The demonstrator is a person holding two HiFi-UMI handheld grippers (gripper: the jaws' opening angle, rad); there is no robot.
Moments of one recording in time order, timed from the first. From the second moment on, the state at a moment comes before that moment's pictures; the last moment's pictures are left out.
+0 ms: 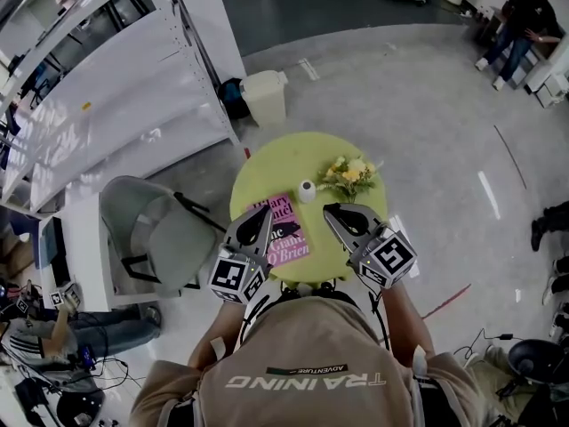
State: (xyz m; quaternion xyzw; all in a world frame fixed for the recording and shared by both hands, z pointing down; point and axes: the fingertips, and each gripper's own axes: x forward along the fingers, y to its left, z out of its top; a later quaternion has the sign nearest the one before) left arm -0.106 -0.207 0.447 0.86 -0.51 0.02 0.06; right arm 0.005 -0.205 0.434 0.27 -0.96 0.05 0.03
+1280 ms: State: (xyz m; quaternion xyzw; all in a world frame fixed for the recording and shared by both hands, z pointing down) left arm -0.117 -0.205 0.454 0.86 -0.51 0.02 0.06; right arm 0.000 -0.210 0.439 0.26 -0.96 0.05 0.03
